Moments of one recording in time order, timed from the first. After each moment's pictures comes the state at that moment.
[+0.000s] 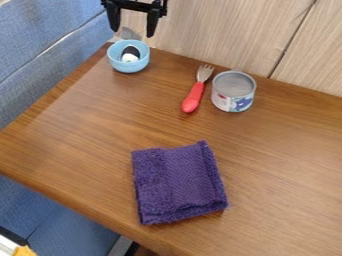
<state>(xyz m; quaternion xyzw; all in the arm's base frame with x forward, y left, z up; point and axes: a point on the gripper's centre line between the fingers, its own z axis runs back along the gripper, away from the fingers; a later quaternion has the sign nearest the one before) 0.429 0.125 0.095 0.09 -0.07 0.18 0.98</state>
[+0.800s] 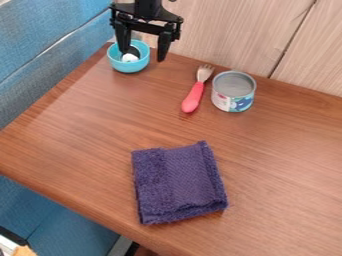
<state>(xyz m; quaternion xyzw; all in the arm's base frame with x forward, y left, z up) 0.380 0.076 0.093 0.08 -0.05 0.13 0.99</state>
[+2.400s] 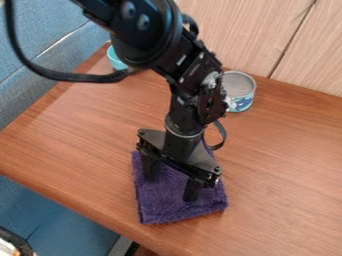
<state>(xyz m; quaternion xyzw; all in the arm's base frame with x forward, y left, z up) 0.240 -0.046 0.020 0.06 -0.04 -0.02 1.00</state>
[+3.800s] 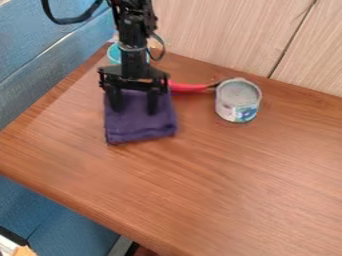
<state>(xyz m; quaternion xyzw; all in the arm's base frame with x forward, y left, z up) 0.339 0.091 0.021 0.04 -0.02 0.21 0.98</state>
